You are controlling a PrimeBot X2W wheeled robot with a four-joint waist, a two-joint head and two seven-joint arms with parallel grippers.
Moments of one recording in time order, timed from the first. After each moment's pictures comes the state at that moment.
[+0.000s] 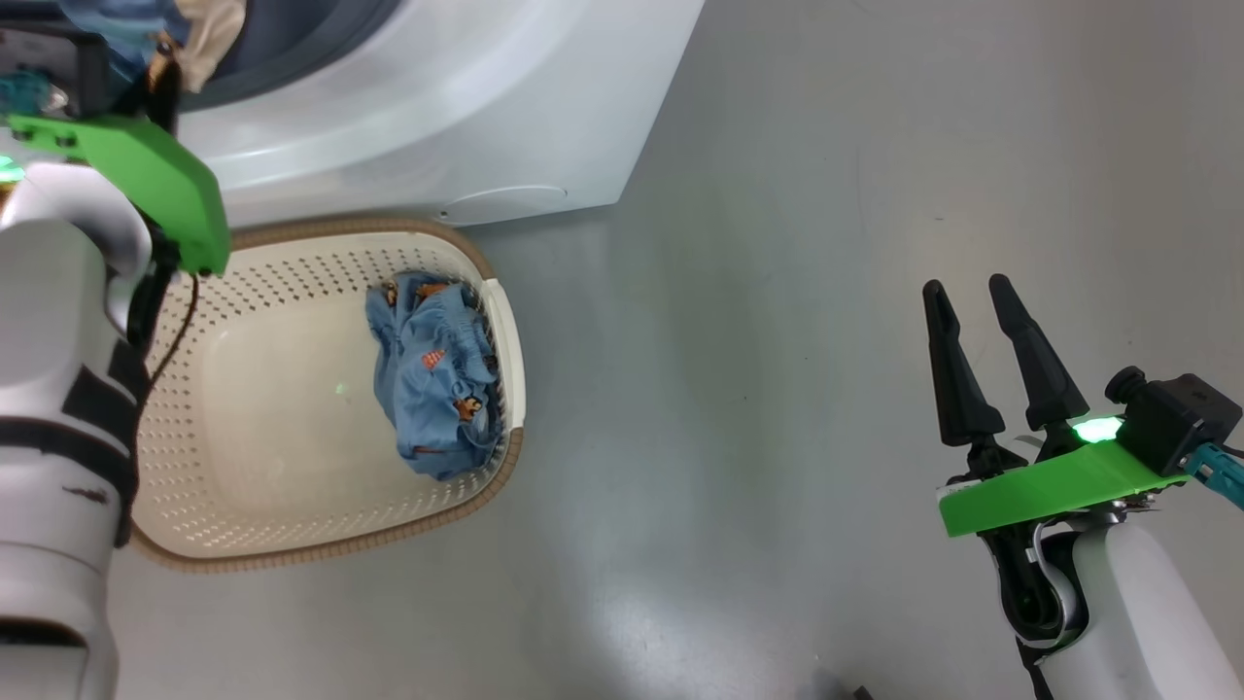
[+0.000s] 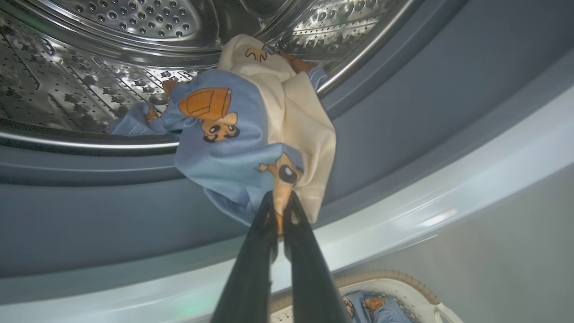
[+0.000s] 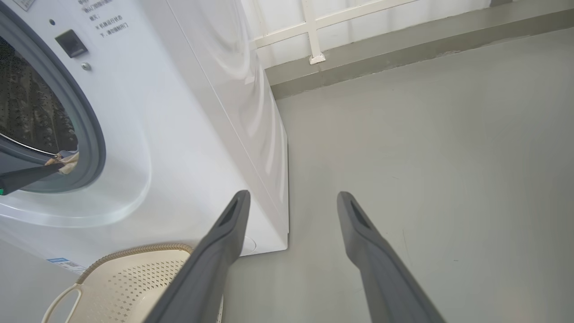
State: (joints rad) left arm -1.19 0.21 -0.32 1.15 -0.22 -0.13 -0.14; right arm -0.33 -0.12 0.07 0.19 0.48 0.13 -0.26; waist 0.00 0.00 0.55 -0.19
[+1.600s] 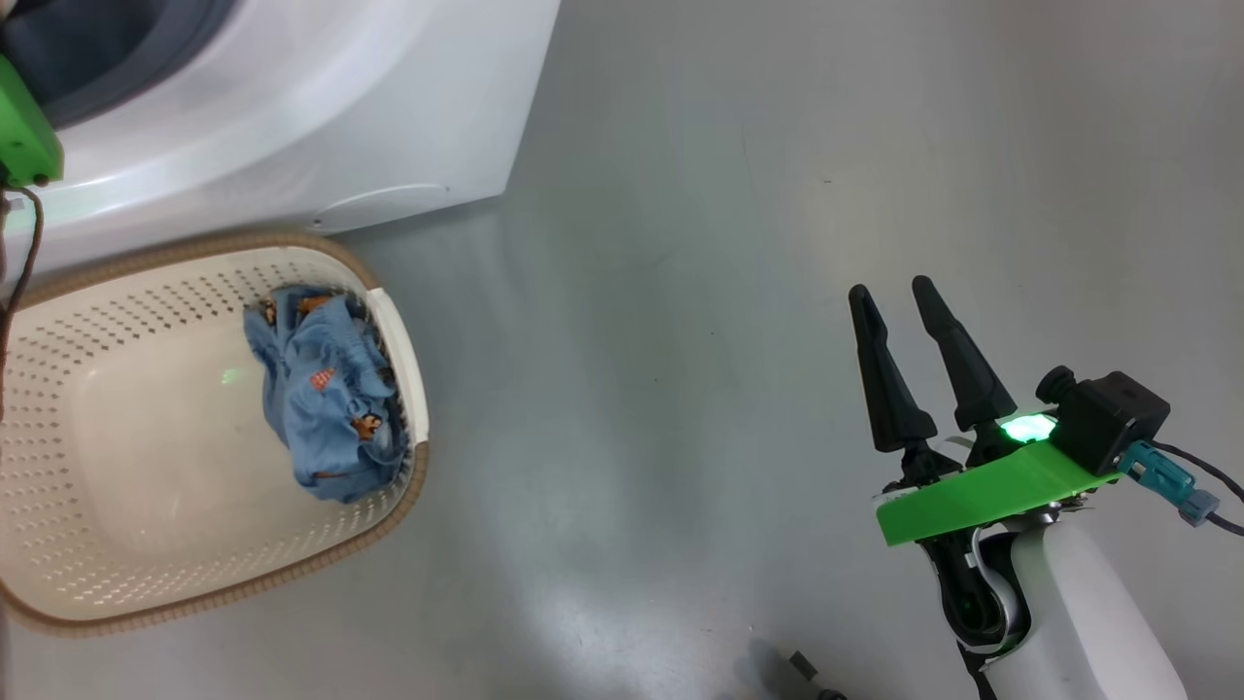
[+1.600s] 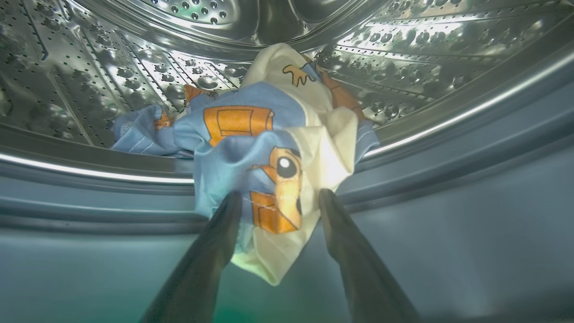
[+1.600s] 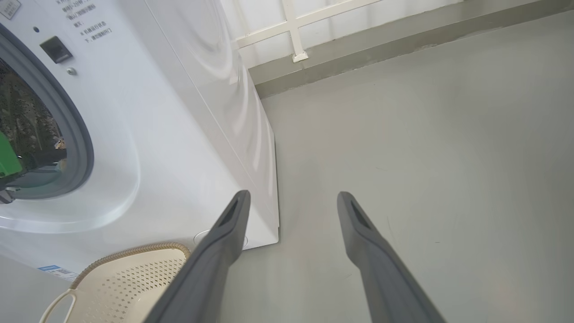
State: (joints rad) left arm -1.36 0.29 -0.24 1.30 -0.32 -0.02 -0.07; right arm -0.35 -0.07 0.15 0.19 0.49 0.13 -0.26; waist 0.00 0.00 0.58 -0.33
